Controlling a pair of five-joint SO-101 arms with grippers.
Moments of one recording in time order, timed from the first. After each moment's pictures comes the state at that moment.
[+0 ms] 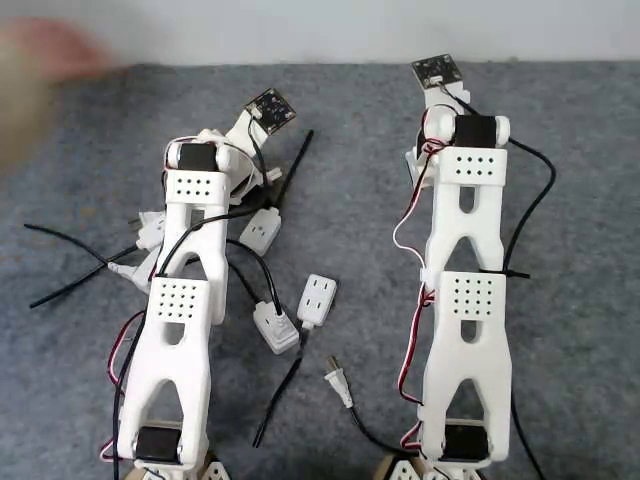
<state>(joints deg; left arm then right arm) -0.2 85.1 -93.8 83.4 -38.3 -0.3 71.1 -93.6 100.7 16.0</state>
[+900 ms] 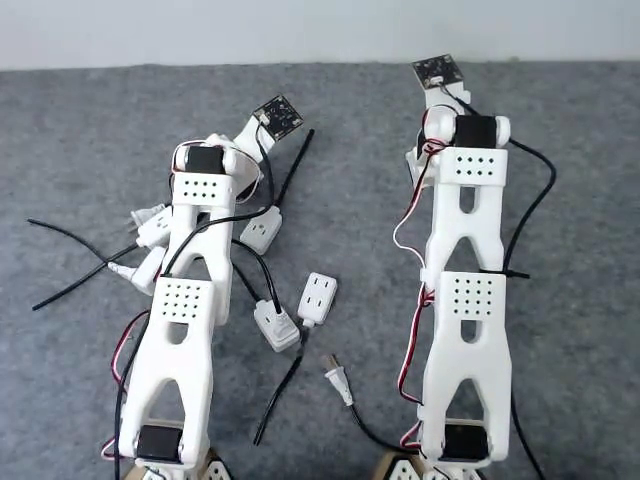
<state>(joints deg) 0.4 85.8 -93.8 83.4 -39.0 -0.3 71.1 -93.6 100.7 16.0</state>
